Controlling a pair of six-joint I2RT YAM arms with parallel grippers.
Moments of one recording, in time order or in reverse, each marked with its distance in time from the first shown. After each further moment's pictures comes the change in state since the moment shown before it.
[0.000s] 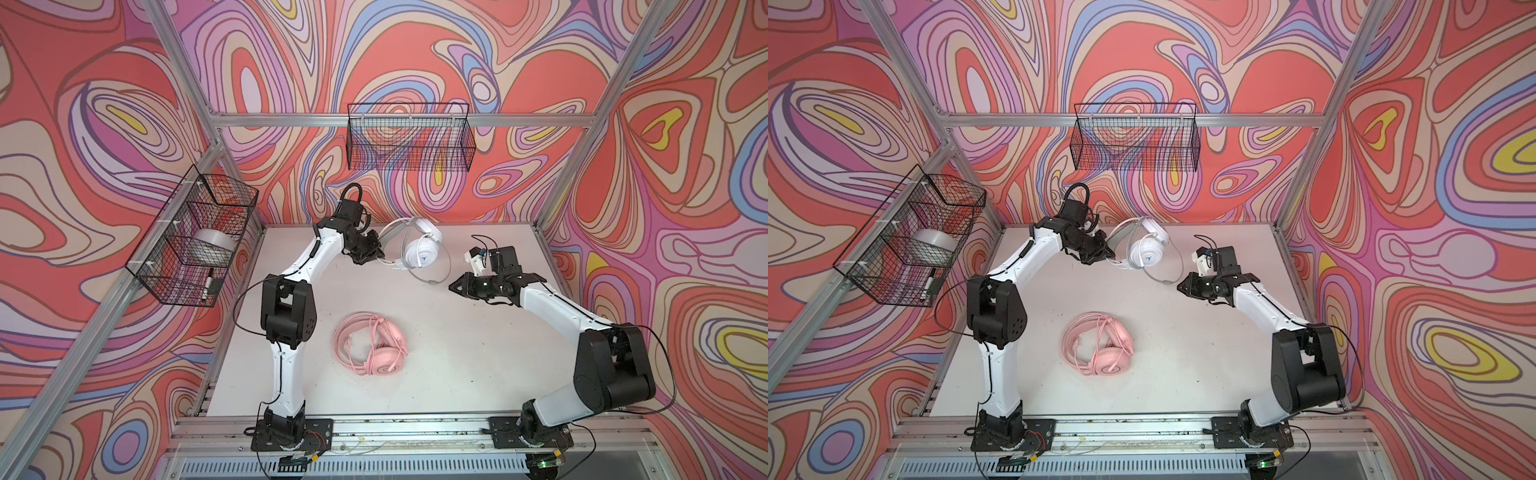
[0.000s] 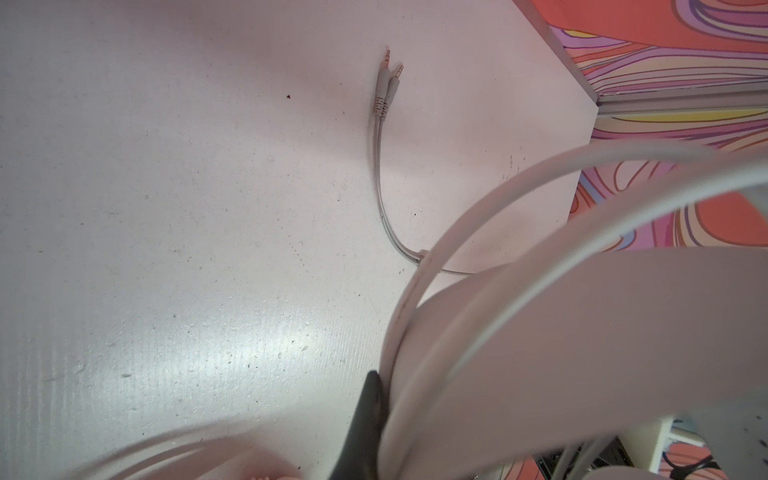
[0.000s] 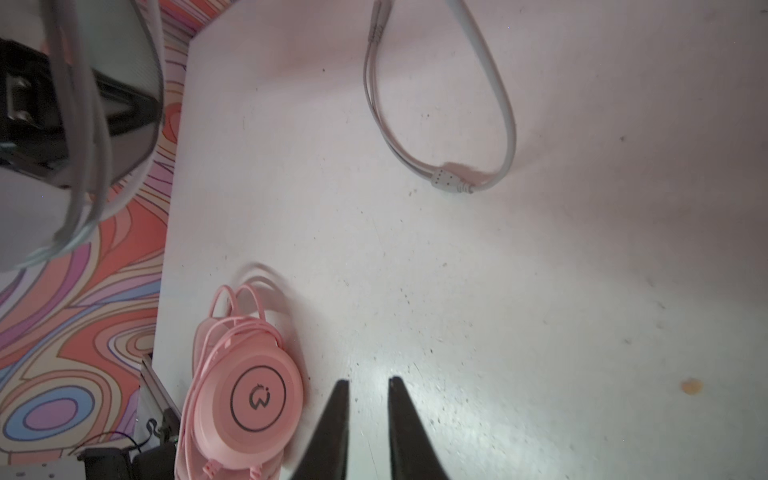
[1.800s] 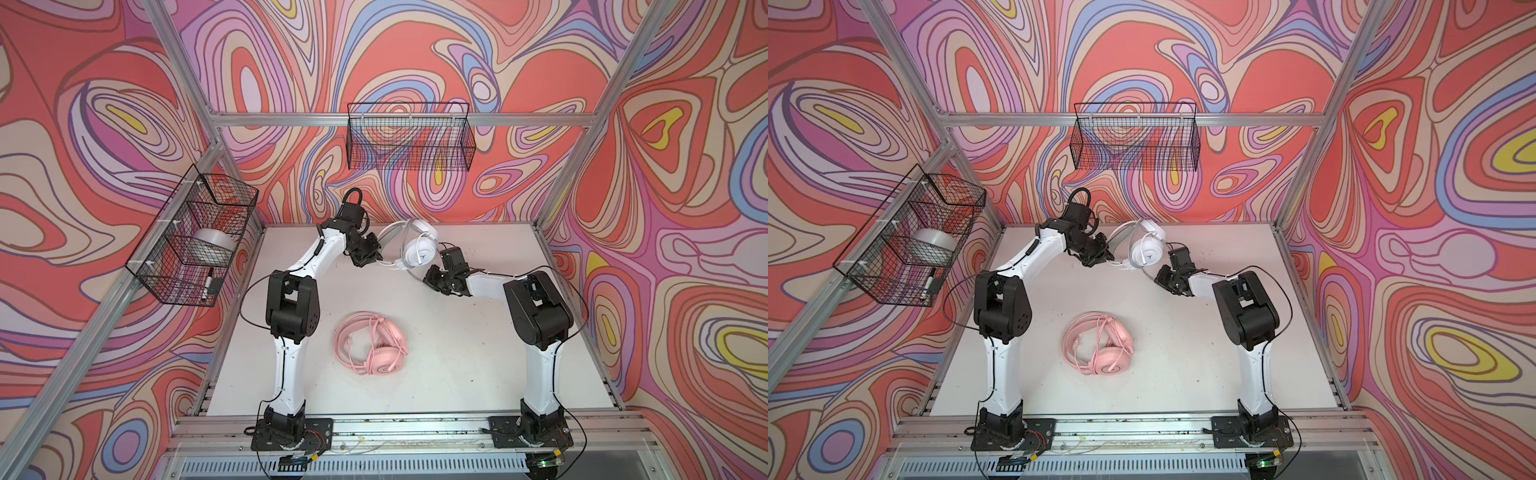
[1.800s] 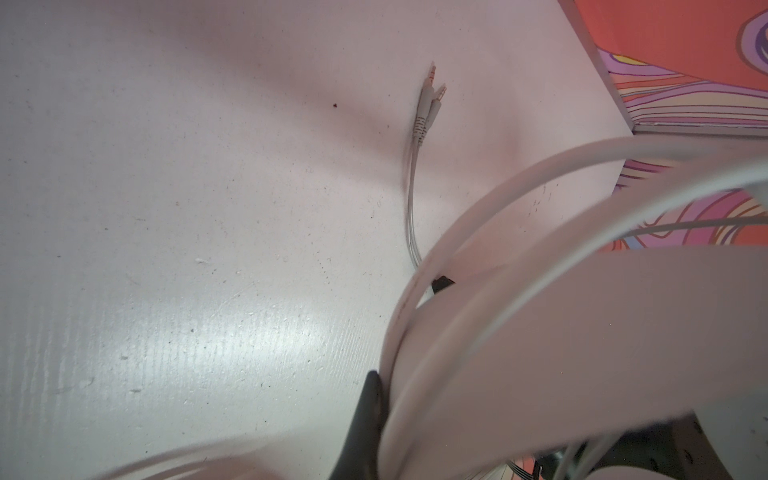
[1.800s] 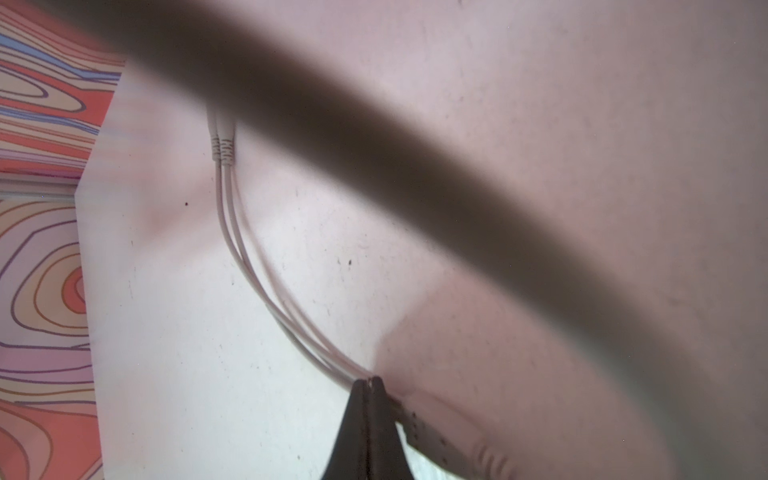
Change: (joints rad) left arm 0.002 0.061 0.020 -0.002 -0.039 -0.058; right arm 0.167 0.559 0.284 0.282 0.333 0.396
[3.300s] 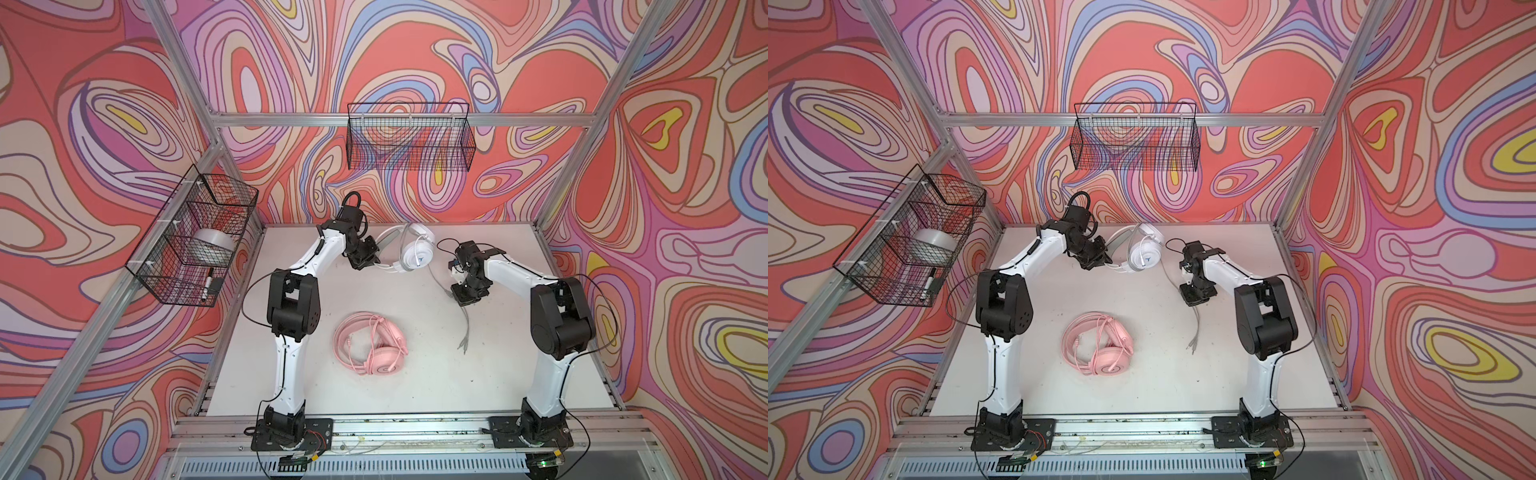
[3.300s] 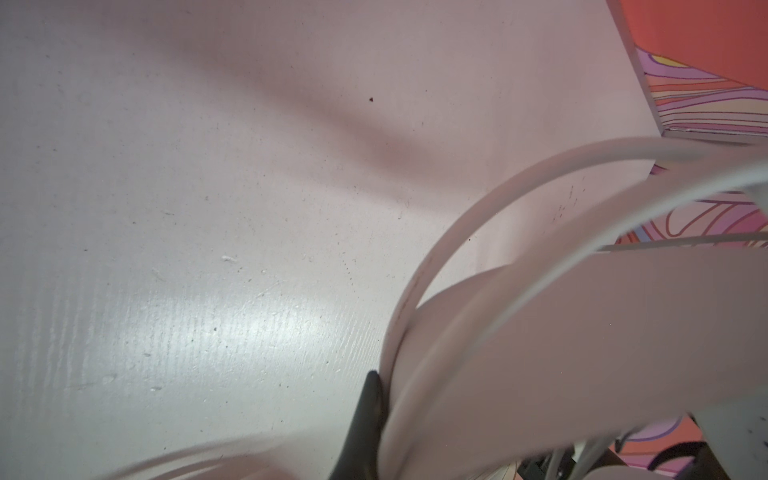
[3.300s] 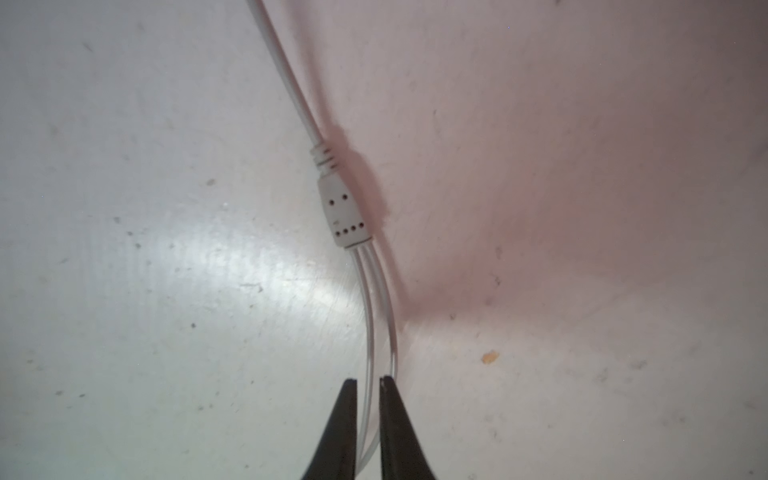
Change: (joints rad) left arm 0.014 0.026 0.001 -0.027 -0.007 -0.001; right arm -0.085 -0.174 0.144 -0.899 0.156 -0.841
